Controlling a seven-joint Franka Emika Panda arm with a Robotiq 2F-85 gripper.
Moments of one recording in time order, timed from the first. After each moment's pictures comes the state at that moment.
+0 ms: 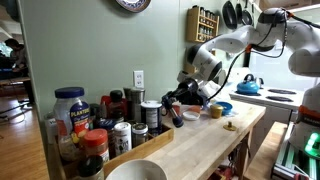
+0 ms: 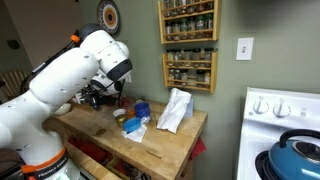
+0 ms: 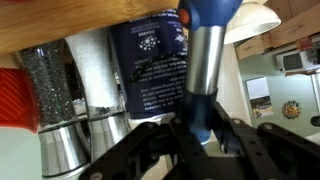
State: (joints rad) arm -0.88 0.99 1.39 -2.41 1.11 2.84 -2.27
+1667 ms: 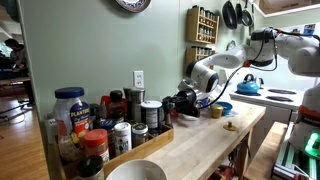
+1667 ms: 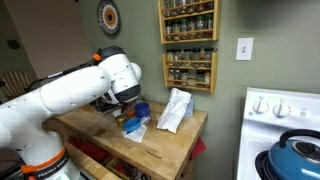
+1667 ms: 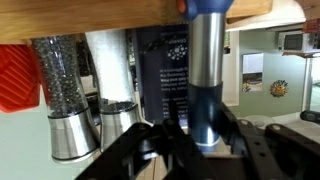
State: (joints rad) arm -0.89 1.24 1.28 -2.34 1.11 2.75 -2.62
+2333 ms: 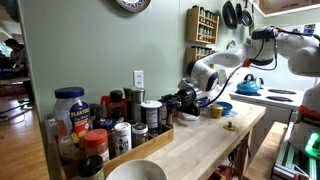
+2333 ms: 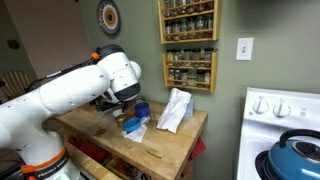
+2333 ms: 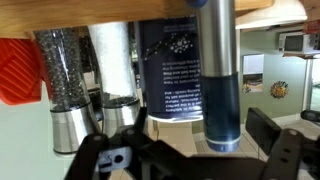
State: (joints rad) arm -0.90 1.22 1.29 -2.34 1.11 2.75 -2.61
